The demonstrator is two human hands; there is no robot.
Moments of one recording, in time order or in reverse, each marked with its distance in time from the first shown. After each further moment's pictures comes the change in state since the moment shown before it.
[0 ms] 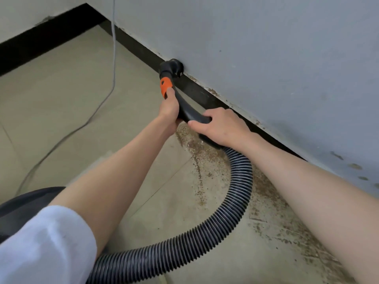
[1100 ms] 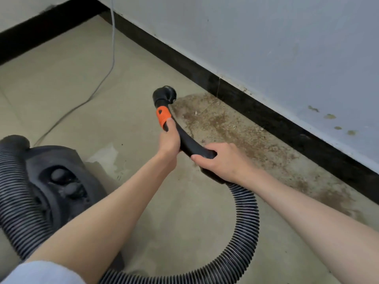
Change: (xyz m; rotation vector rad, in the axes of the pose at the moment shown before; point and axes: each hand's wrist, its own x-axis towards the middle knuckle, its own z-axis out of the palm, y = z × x) left_hand -0.127 -0.133 -0.038 0.113 0.175 -0.015; right_hand -0.149 0.051 0.079 0.133 -0.106 -0.014
